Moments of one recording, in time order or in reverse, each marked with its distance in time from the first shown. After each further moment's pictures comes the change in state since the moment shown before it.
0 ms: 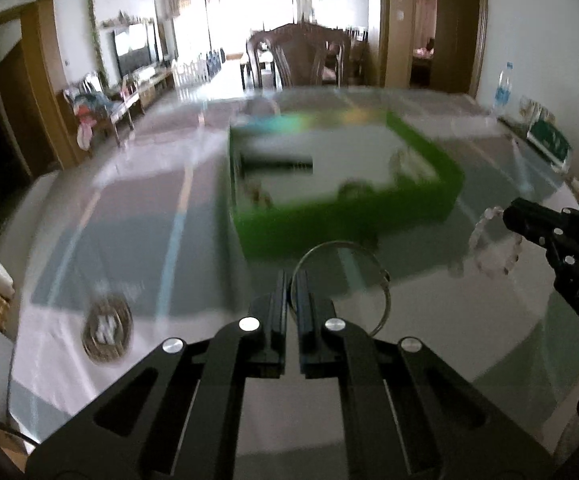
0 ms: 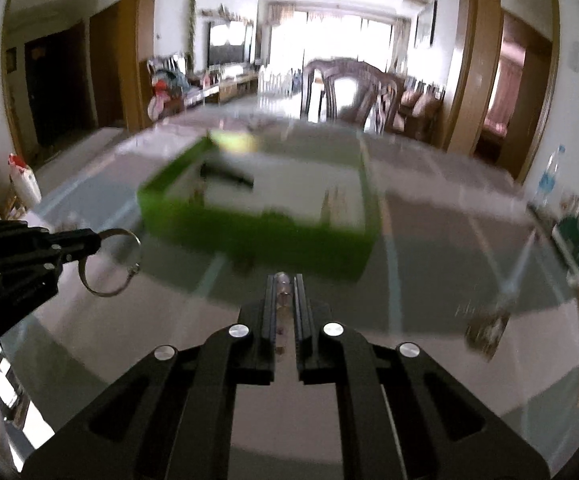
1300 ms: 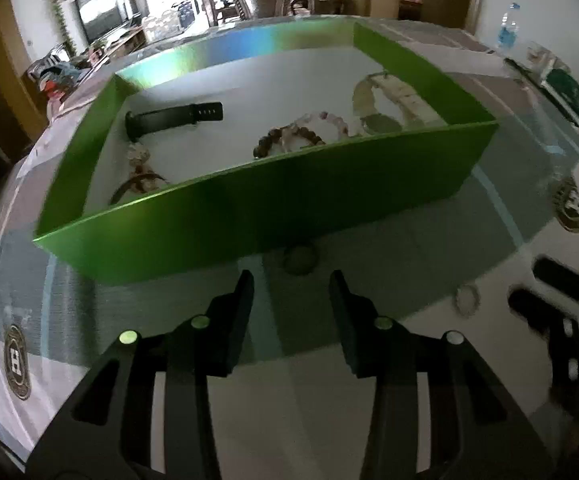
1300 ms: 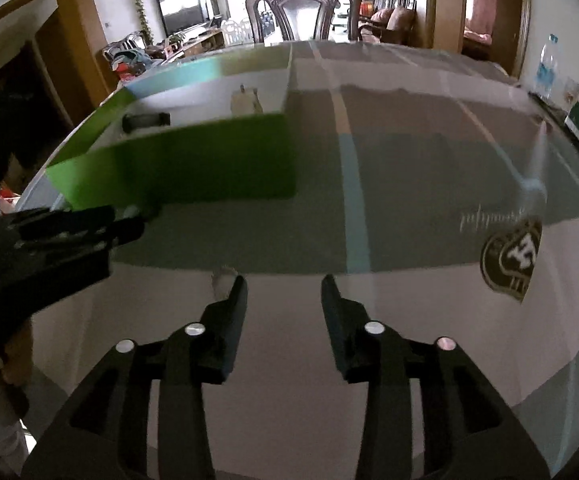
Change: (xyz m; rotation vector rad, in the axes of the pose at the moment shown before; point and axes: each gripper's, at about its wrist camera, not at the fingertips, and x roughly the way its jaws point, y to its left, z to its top) left arm 0.144 -0.081 0.012 0.042 0.258 -0.038; right arm 0.077 -0.084 -0.074 0.225 0.287 0.040
